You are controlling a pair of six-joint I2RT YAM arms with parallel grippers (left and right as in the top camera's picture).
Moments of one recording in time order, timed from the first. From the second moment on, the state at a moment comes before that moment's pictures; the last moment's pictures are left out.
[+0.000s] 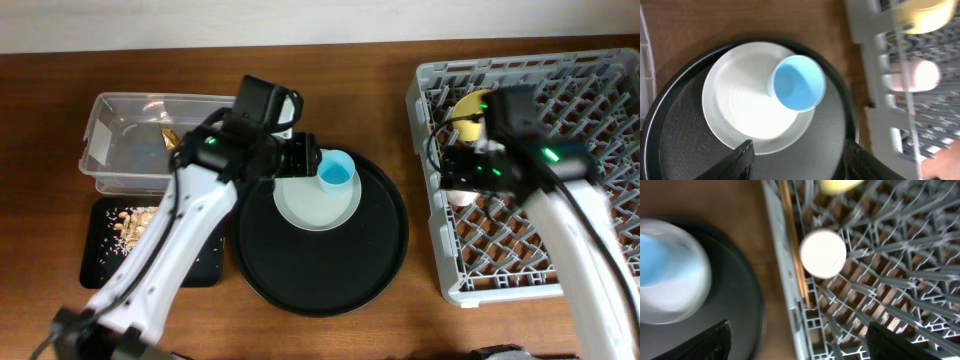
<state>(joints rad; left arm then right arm) -0.42 1.63 1.51 -0.91 0.22 -0.40 0.11 1.35 1.41 -1.17 0.06 0.25</state>
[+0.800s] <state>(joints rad) -0.47 1.98 1.51 -0.79 0.19 -0.46 0.11 1.17 1.44 -1.31 0.03 0.23</state>
